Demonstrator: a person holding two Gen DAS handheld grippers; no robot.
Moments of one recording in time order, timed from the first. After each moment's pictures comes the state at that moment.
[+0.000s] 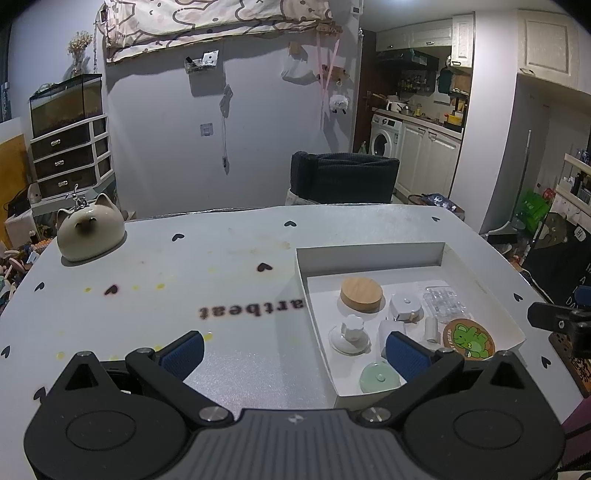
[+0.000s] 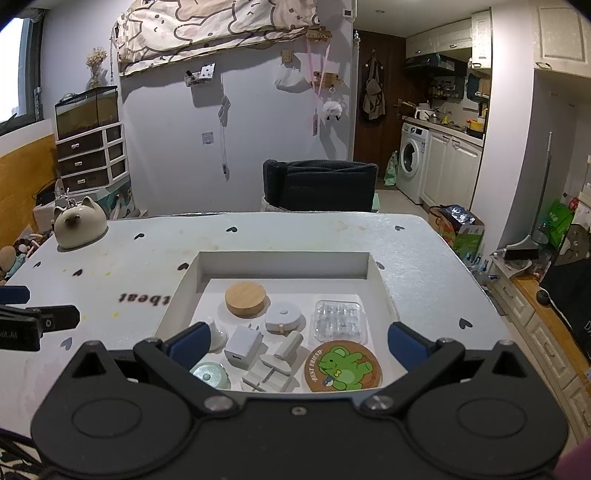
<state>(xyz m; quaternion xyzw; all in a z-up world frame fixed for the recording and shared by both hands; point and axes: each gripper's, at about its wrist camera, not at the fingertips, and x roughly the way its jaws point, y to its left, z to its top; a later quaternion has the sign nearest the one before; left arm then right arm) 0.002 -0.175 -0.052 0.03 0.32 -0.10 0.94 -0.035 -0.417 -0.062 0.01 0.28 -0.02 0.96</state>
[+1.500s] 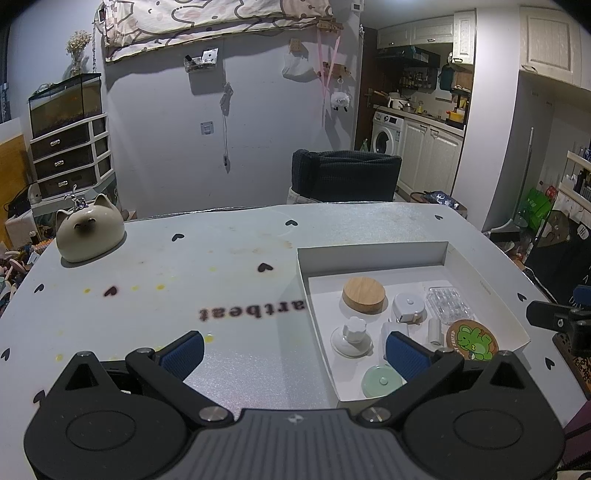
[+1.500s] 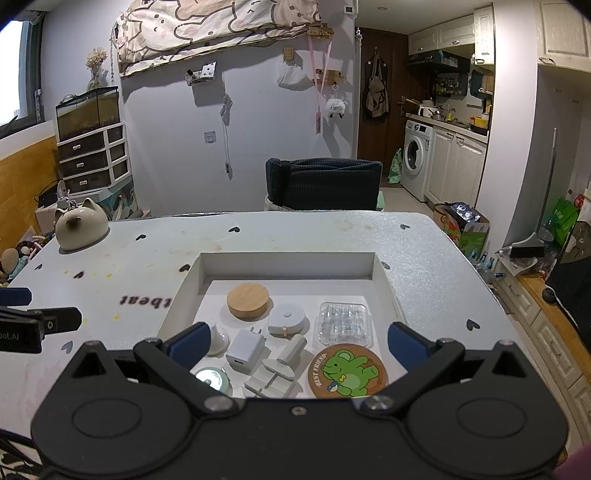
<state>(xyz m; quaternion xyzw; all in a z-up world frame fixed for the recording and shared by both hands) 0.011 -0.173 -0.054 0.03 0.32 -0.10 0.94 -0.025 -0.415 -0.061 0.01 0.28 -0.02 0.96</state>
